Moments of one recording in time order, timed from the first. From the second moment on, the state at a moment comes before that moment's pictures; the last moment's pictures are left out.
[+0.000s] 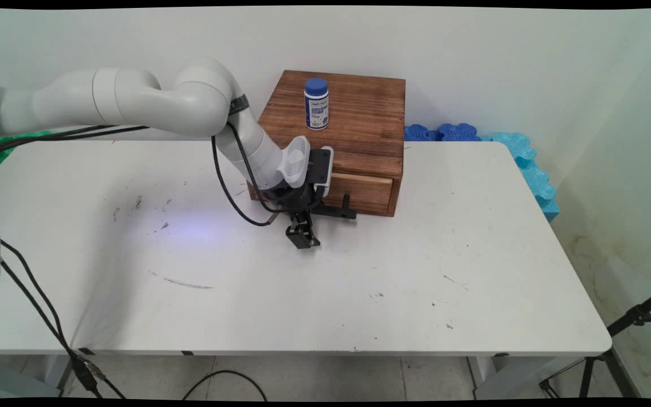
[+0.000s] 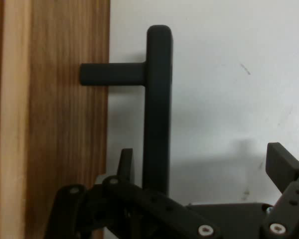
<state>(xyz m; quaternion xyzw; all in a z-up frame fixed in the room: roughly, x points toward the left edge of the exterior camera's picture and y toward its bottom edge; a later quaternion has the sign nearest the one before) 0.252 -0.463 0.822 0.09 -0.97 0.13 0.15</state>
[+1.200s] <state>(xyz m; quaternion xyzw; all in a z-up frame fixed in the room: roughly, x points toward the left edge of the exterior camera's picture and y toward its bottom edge) 0.255 -0.404 0.822 0.09 -0.98 0.10 0.16</state>
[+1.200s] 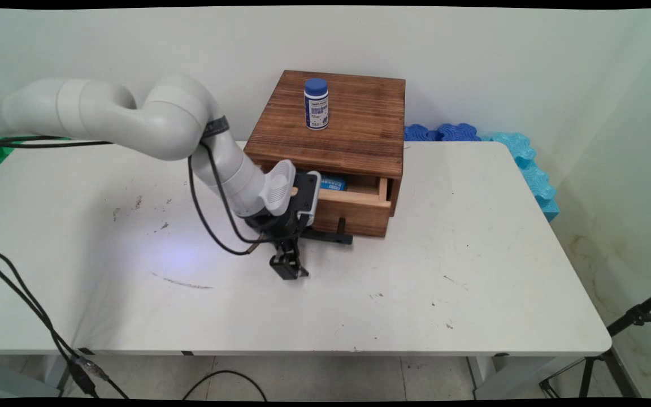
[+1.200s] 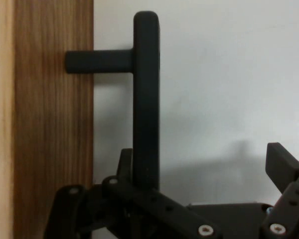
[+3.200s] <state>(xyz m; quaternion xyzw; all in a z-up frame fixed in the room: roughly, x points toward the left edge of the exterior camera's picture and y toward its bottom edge) 0.244 -0.264 0.823 0.08 -0.98 0.05 0.19</state>
